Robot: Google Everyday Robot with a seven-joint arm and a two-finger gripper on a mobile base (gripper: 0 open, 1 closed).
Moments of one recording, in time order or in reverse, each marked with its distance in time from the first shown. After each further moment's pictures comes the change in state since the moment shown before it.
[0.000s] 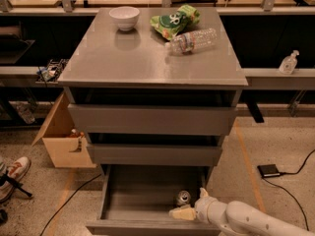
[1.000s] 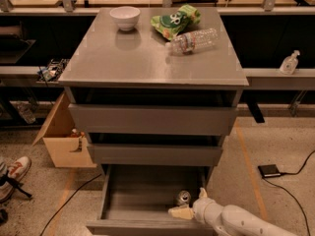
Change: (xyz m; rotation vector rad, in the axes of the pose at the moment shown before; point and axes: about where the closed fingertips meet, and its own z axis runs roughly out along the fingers) arm 0.012 -0.017 0.023 0.067 -0.038 -0.011
